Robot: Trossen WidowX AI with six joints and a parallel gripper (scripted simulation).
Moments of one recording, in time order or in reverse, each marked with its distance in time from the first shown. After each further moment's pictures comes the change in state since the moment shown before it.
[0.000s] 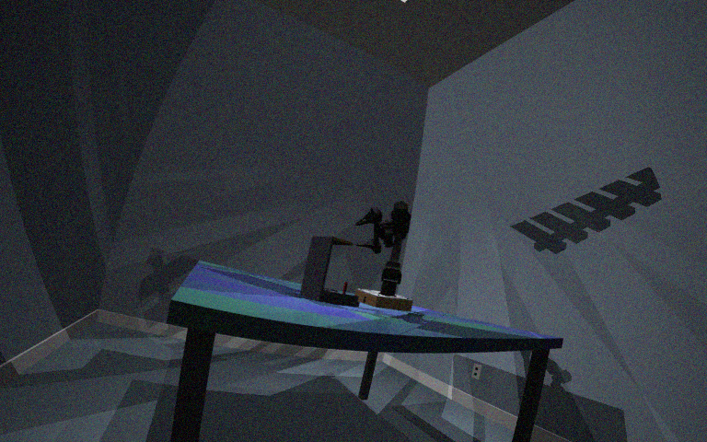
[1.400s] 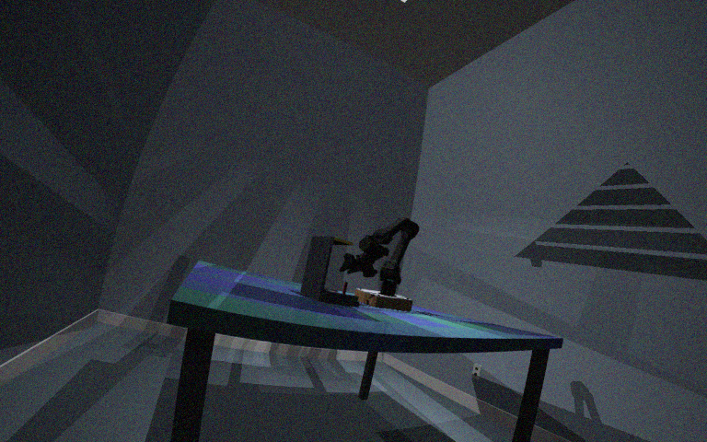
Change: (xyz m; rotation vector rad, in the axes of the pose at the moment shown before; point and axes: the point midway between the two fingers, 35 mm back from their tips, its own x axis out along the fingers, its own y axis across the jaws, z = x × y) arm 0.045 0.213 -0.067 -0.496 0.140 0.712
